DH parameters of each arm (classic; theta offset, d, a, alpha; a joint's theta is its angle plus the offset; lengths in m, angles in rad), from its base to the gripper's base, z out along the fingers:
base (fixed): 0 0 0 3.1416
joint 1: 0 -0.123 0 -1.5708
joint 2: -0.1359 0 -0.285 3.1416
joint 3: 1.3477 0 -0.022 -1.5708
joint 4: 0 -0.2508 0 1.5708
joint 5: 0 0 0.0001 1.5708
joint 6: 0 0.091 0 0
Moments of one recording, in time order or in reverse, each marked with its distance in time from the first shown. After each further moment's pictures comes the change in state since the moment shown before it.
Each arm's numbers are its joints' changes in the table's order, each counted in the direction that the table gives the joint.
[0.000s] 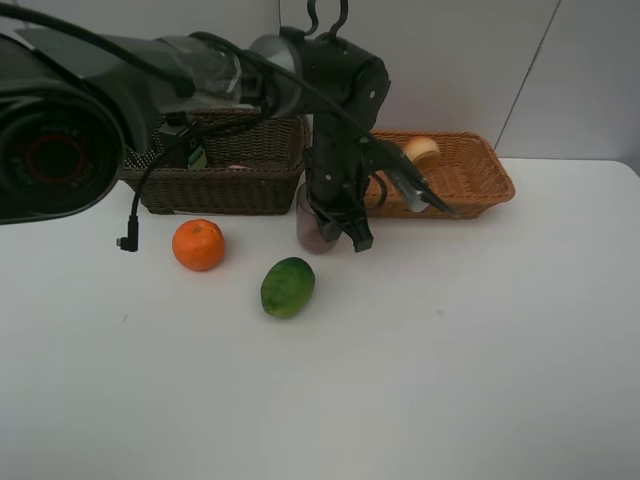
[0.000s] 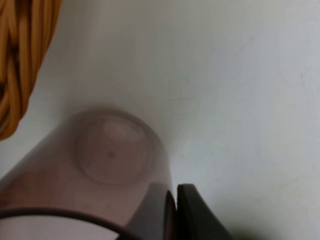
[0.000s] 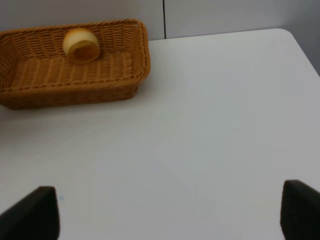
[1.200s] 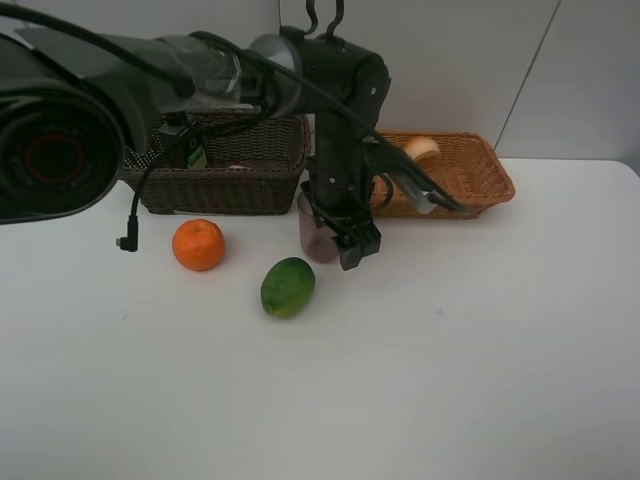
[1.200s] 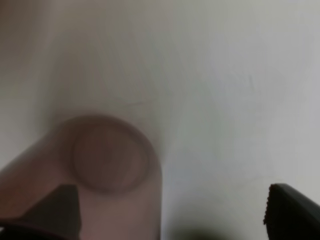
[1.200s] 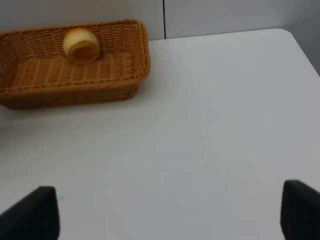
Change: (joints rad) left arm 0.000 0.000 0.000 0.075 0.019 0.017; right arm 0.000 0.000 0.000 0.000 0.000 0.000
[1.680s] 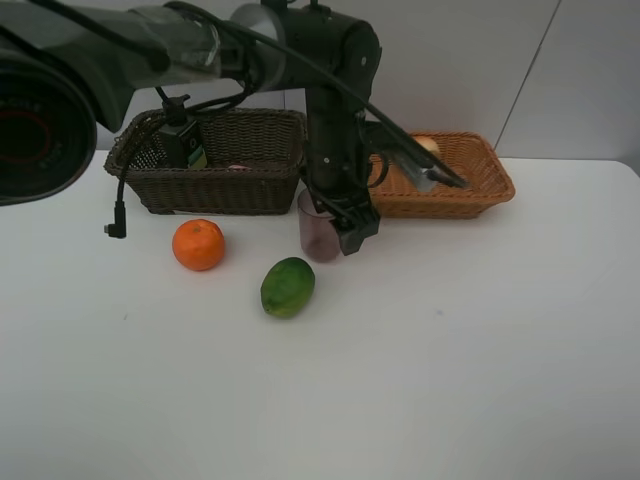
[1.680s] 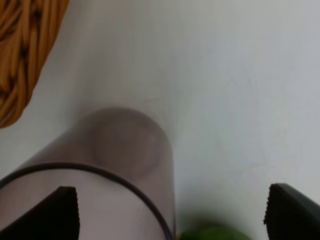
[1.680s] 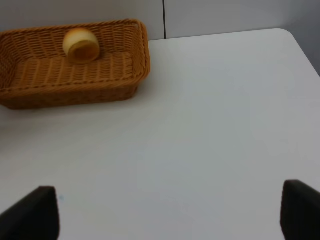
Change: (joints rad) left arm -0.018 0.042 0.000 0.038 0.011 0.033; right arm 0.000 0.000 0.000 0.000 0.000 0.000
